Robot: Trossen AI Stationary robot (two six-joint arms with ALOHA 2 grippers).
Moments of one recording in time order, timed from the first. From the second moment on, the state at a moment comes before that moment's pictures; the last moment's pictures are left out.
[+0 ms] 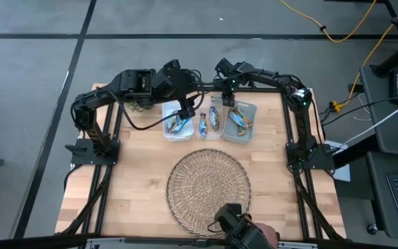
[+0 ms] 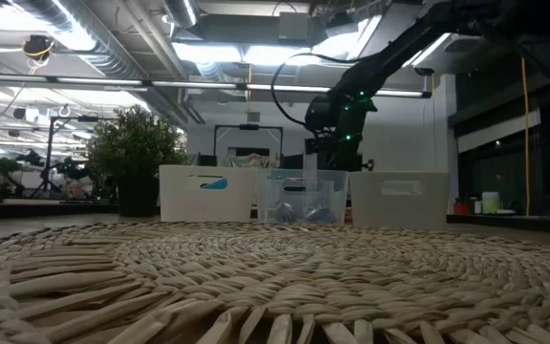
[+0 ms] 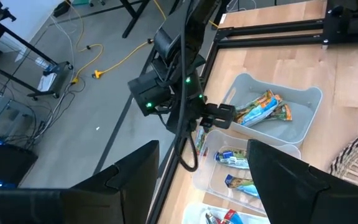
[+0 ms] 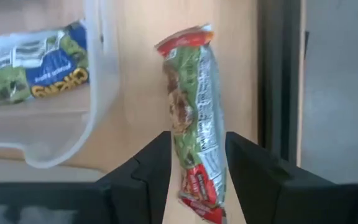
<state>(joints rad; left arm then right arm) 0.09 1.73 2.25 -1.19 -0.51 0.12 -0.73 2.13 1.67 -0.83 -0.08 -0.67</state>
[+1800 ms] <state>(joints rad) 0.10 1.73 2.25 -1.19 -0.45 0.12 -0.72 2.18 1.70 -0.92 -0.02 -0.69</state>
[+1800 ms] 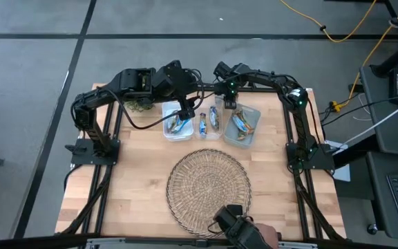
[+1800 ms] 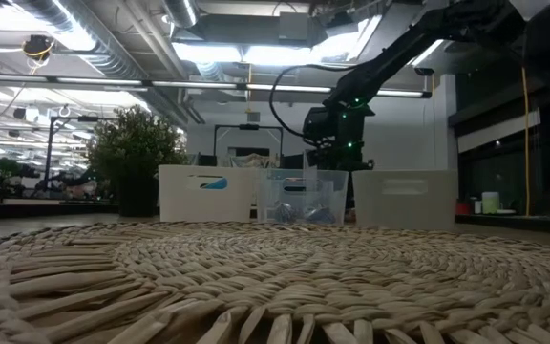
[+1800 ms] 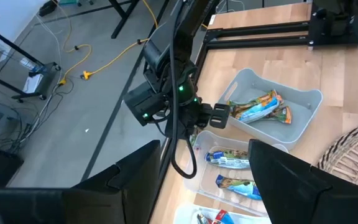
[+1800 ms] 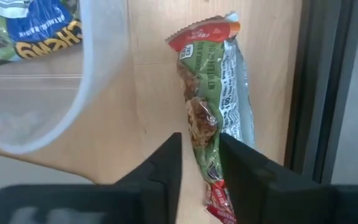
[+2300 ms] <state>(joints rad) 0.10 1.73 2.25 -1.19 -0.44 0.13 -0.72 2.21 1.69 -0.90 -0.04 -0.68</state>
